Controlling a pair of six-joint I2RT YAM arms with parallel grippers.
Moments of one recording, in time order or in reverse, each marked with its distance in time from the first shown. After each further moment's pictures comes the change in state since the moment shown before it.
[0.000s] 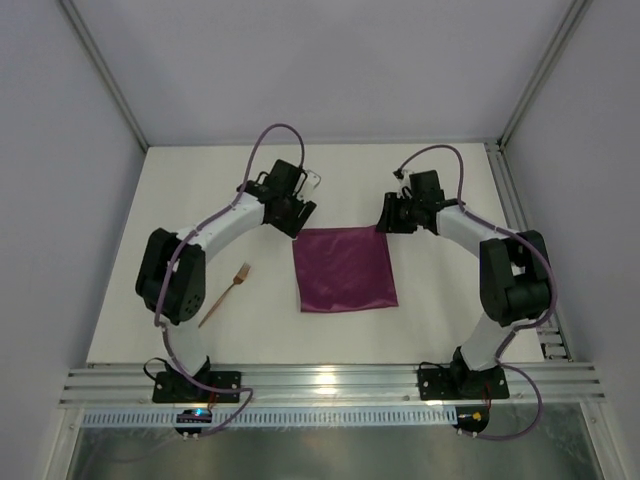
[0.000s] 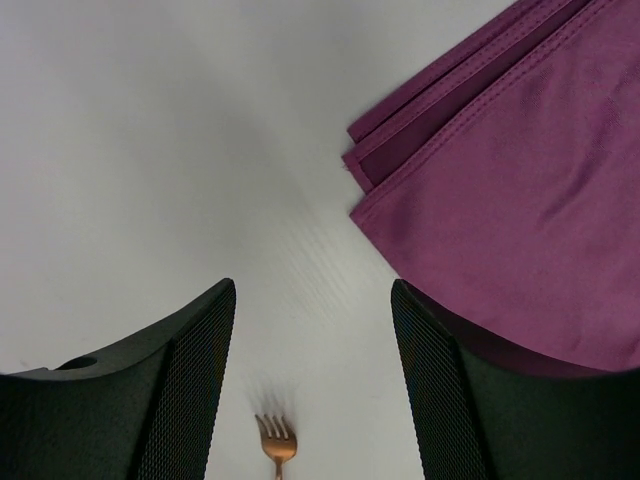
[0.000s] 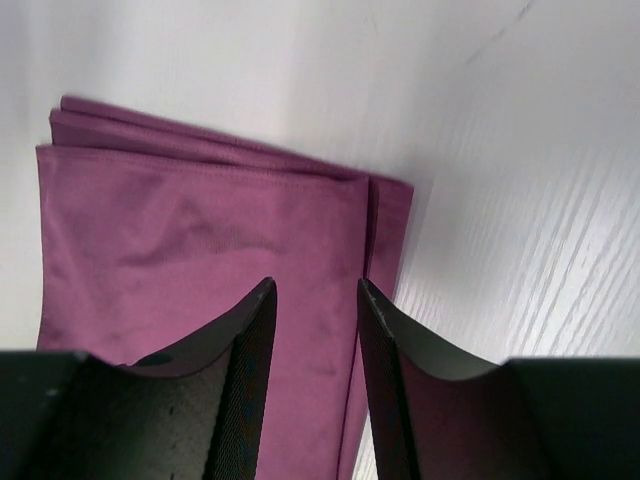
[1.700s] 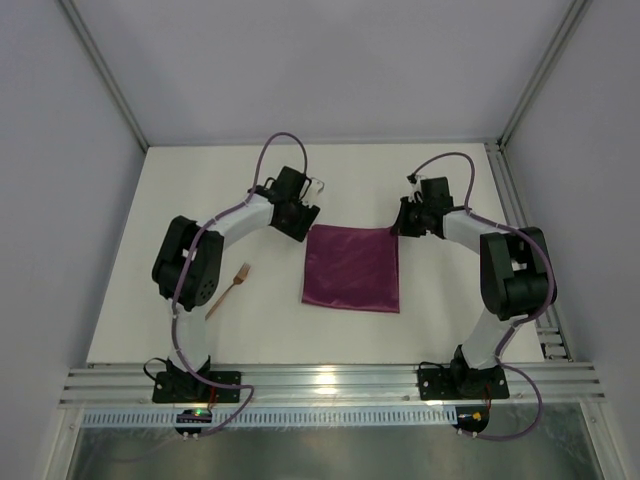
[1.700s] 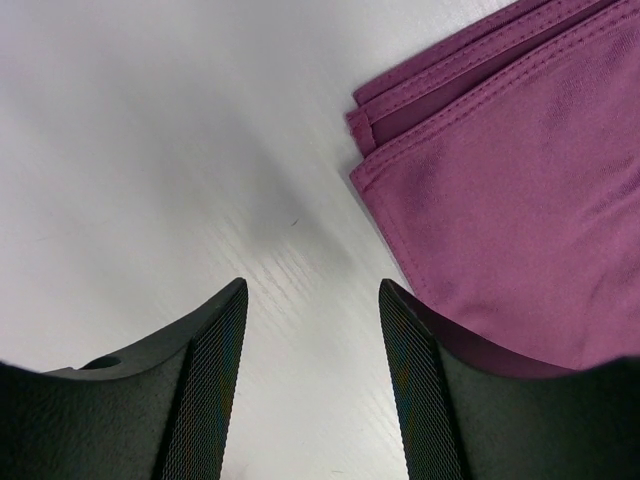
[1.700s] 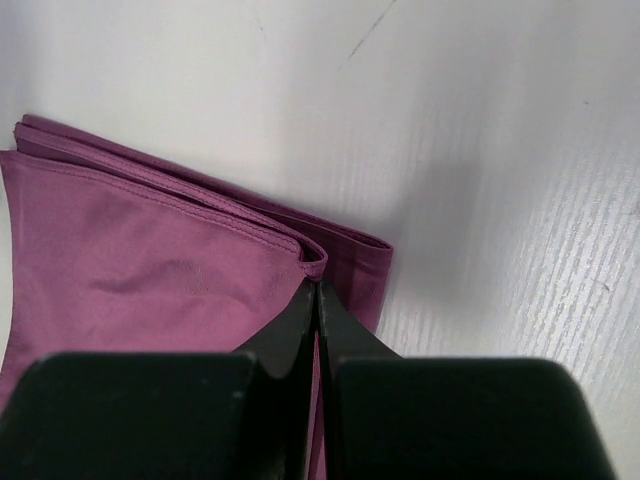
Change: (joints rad) left arm 0.012 0.159 0.002 0.098 0.106 -0.072; right arm -0.068 0.043 -0.045 0.095 0.013 0.010
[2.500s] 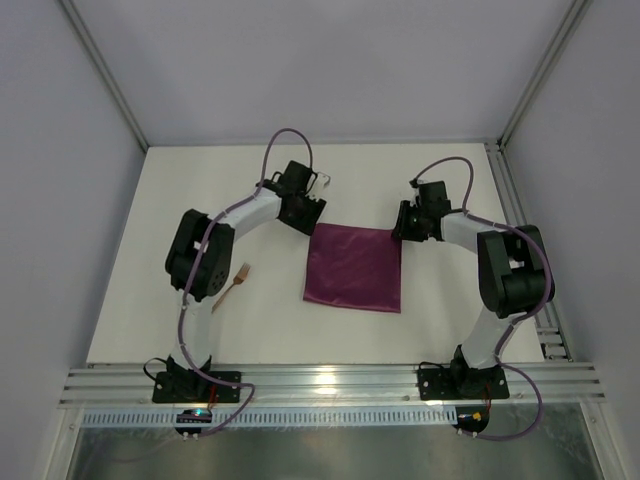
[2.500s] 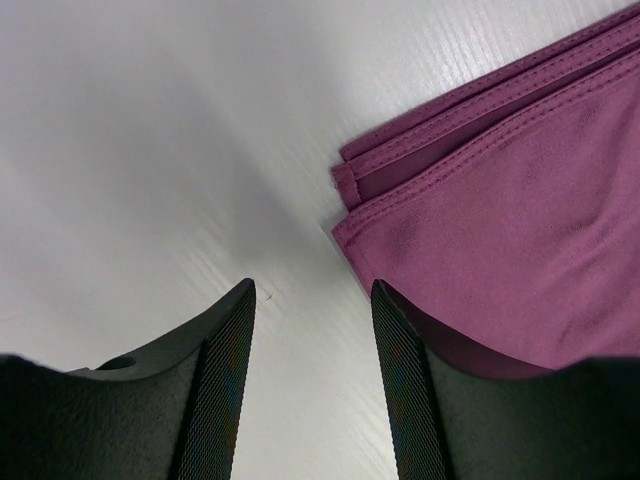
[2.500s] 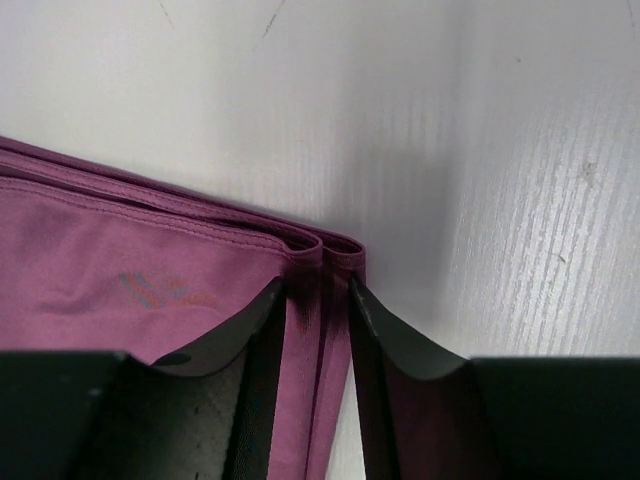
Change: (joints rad) left arm 0.000 0.100 0.125 -0.004 0.056 -0.036; right arm -0.005 0.025 -0.020 0.015 0.100 0.031
